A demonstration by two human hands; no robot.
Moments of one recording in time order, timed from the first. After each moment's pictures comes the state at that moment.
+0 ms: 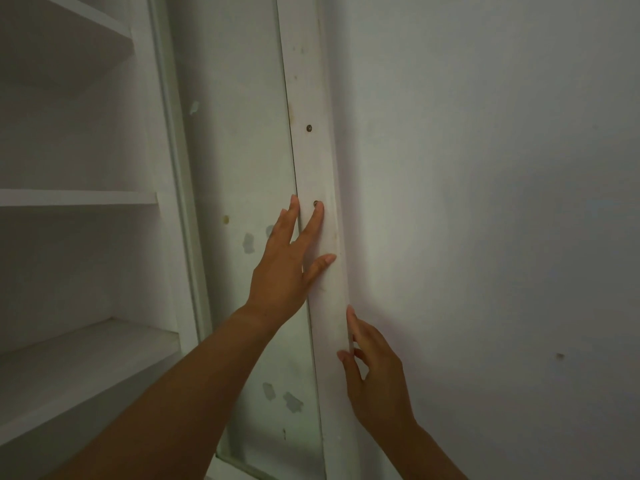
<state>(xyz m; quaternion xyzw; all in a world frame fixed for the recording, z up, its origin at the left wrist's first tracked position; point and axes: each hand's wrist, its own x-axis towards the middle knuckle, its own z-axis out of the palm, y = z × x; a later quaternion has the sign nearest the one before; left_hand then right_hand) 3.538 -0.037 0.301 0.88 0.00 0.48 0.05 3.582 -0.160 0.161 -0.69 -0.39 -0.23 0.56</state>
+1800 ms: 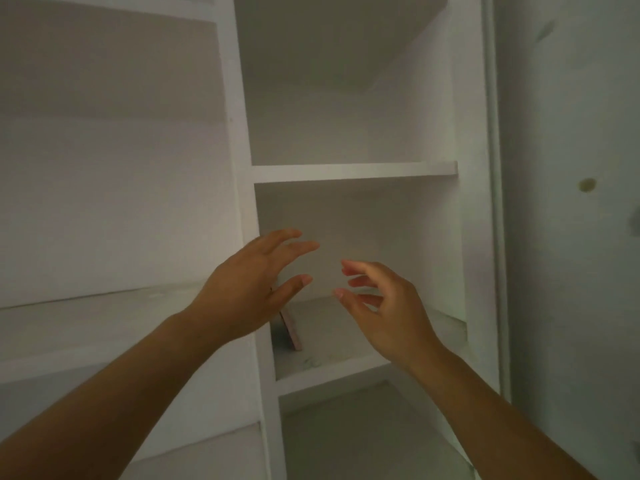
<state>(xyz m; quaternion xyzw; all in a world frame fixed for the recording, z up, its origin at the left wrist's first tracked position) 3.199 0.155 0.312 0.87 0.33 0.33 -0.17 3.385 0.125 0.253 -0.42 -0.67 0.00 0.61</state>
